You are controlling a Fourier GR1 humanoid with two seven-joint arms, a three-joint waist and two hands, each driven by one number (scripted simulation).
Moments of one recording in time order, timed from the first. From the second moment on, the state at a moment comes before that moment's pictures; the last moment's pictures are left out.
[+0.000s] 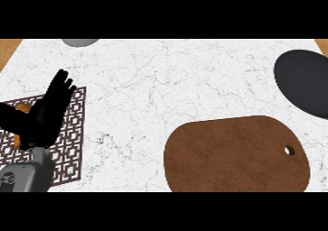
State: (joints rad) left arm -0.17 0.19 0.06 -1.59 0.13 0.09 0.23; right arm -0.62 -0.57 -0.54 -1.14 0.94 0.15 -0.29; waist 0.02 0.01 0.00
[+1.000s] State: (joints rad) left arm -0.21 0.17 0.04 -1.58 0.12 0.07 0.23; right arm -0.81 -0.68 -0.56 -0.29 0.99 -0.12 -0.51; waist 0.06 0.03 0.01
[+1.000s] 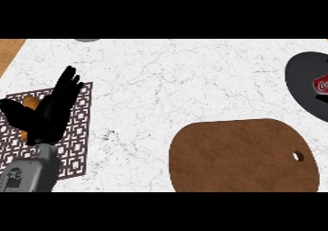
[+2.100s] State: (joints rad) left arm -0.19 0.18 0.07 -1.59 0.13 0.07 0.23; right arm -0.73 -0.96 -0.91 -0.10 0.62 0.41 -0.74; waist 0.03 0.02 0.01
